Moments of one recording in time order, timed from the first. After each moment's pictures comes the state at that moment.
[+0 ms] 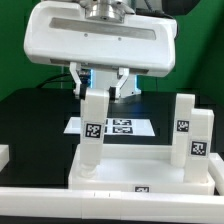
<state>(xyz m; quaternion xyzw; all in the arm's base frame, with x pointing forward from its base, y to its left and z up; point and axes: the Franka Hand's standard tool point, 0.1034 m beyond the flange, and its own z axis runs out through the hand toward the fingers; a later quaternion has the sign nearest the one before) 0.636 -0.062 0.145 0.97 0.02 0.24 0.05</state>
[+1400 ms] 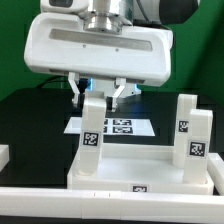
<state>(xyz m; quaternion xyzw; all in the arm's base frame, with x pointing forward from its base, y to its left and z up) 0.625 -0.066 0.127 0.97 0.02 0.23 0.05</state>
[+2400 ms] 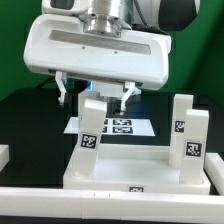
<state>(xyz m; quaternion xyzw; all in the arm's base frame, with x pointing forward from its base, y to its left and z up) 0.622 -0.071 0.127 0.96 0.02 0.25 0.07</state>
